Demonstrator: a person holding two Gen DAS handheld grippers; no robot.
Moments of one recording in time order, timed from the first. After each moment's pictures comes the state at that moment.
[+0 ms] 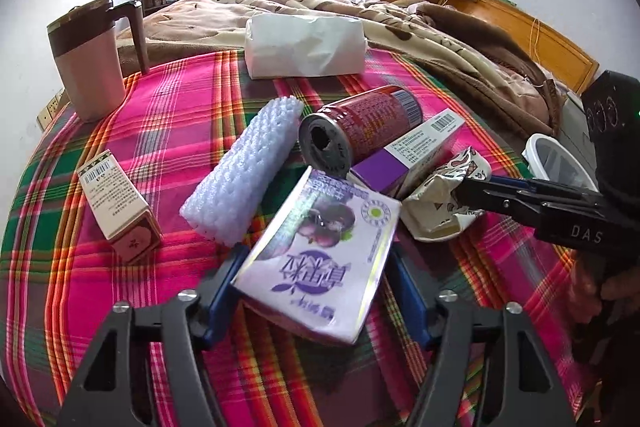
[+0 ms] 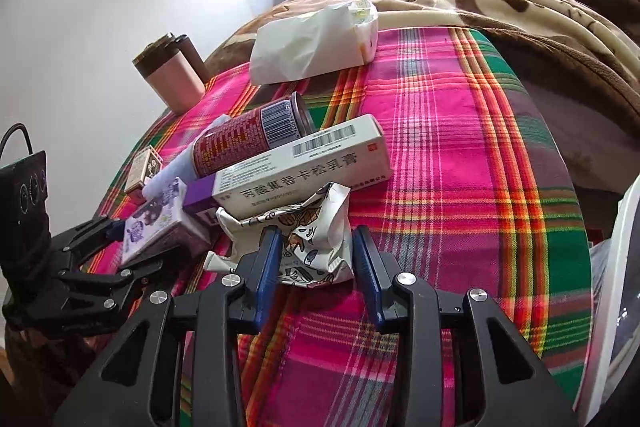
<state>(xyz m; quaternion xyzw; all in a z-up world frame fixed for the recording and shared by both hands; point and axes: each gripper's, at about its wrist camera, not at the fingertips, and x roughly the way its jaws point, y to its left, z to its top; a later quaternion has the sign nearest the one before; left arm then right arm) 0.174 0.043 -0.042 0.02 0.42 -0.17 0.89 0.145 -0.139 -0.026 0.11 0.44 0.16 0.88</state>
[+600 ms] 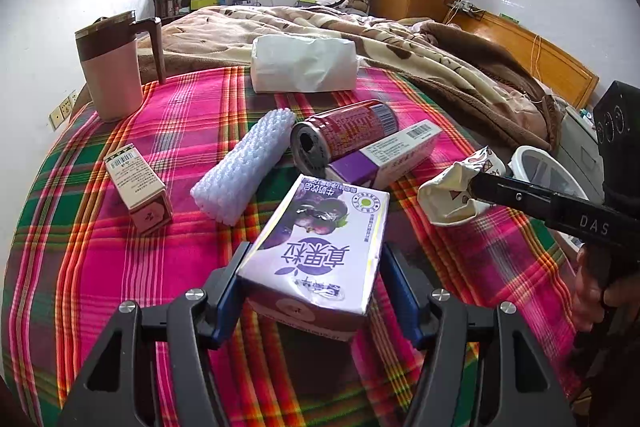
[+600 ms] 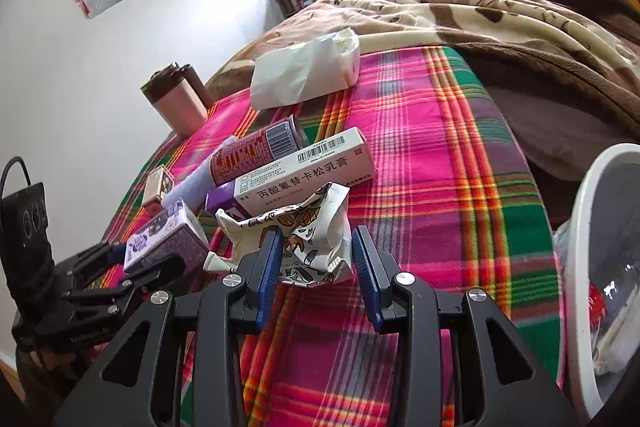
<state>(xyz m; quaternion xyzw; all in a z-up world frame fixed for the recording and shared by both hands) 0.139 0.041 -0.027 0.00 0.39 -0.16 0.91 0.115 -0.153 -0.007 0.13 0.40 0.14 0.90</state>
